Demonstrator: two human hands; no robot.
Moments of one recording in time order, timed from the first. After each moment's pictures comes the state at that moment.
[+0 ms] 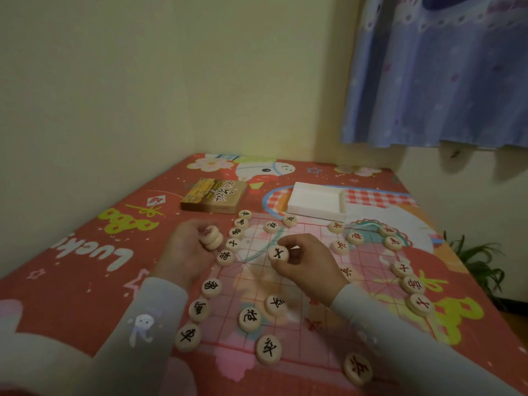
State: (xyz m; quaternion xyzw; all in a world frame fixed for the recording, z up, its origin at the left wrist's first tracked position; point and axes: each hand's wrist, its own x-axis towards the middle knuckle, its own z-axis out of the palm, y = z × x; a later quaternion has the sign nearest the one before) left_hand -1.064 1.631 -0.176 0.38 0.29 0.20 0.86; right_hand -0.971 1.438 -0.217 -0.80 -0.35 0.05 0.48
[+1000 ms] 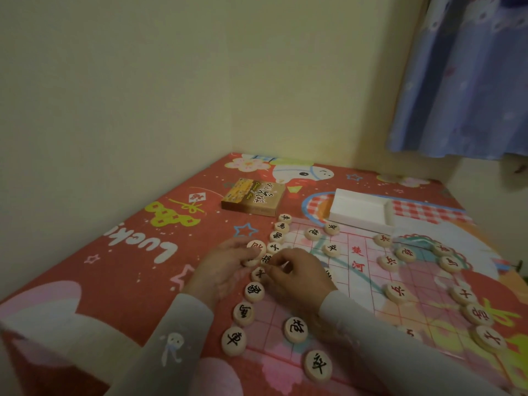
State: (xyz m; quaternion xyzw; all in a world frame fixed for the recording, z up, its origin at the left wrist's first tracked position) left_hand -1.094 1.653 -0.208 0.49 0.30 0.18 0.80; right_hand -0.999 1.525 -0.234 -0.82 -0.41 0.07 0.38
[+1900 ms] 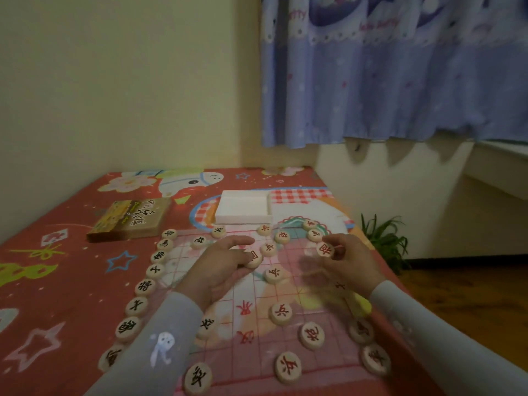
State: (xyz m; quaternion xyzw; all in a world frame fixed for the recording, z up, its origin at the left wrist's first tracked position) left_hand -0.988 1.506 -0.187 0.59 0.18 0.01 0.79; right_hand -0.898 1.270 -0.223 -0.89 -0.16 -0.06 0.41
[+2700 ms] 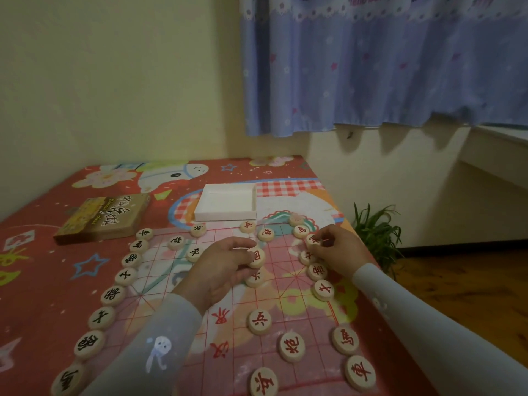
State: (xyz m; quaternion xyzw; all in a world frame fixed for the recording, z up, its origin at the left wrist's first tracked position) left_hand -0.955 1.472 -0.197 0.62 0.19 -0.02 0.77; right_hand -0.851 1.254 -0.232 -0.90 -0.08 -0.01 0.42
